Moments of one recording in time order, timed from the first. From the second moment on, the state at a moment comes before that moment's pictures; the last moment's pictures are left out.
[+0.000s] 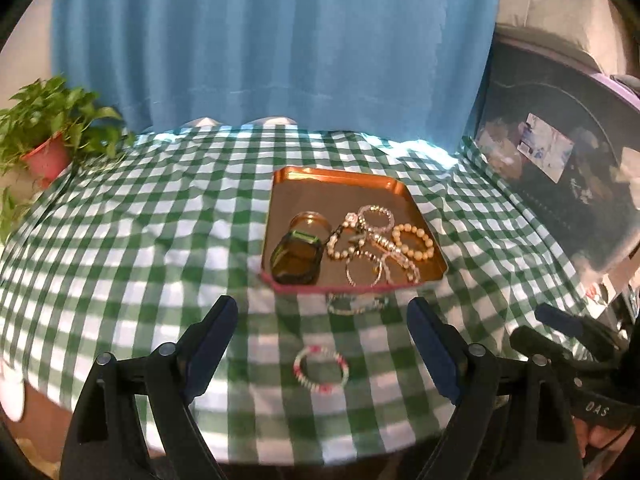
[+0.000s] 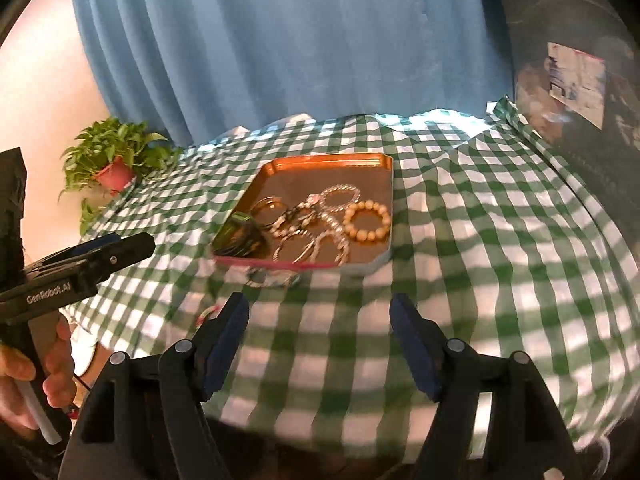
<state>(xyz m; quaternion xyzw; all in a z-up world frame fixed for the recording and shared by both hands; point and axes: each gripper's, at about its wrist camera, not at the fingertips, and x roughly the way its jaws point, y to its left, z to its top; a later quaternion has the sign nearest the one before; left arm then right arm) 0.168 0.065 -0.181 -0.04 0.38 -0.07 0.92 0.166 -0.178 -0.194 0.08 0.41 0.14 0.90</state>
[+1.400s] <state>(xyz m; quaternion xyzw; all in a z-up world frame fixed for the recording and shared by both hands) 0.197 0.089 -0.296 -0.07 0.43 -0.09 0.90 0.248 -0.105 -0.282 0.06 0.47 0.16 0.87</state>
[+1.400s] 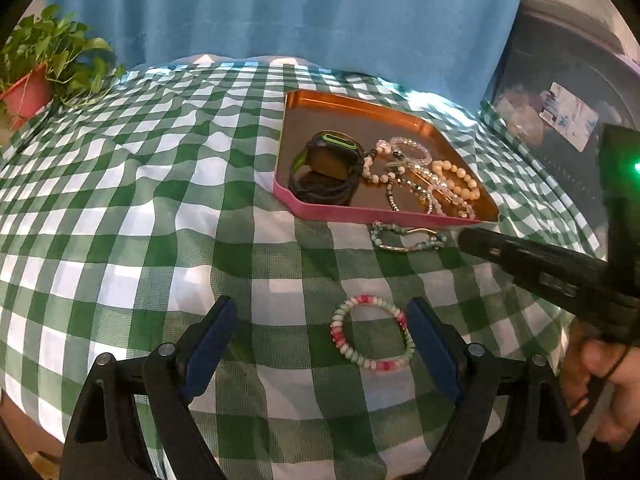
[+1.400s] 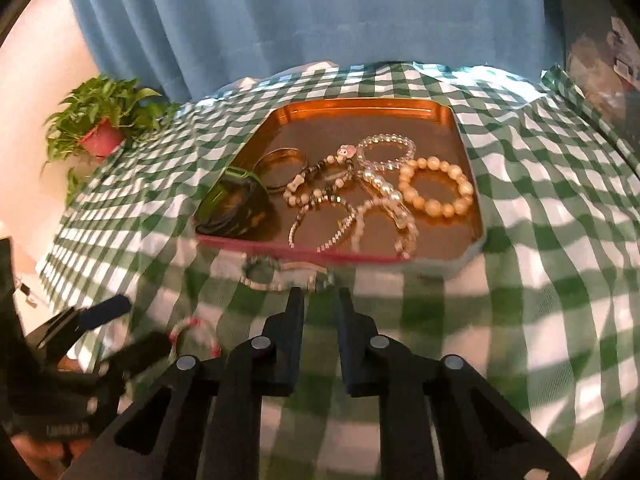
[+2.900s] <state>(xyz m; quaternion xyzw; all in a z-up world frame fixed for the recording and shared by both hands) 0.202 0.081 -0.305 -0.06 0.44 -0.09 0.89 0.238 -0.094 -0.298 -0.04 0.48 0.14 0.86</state>
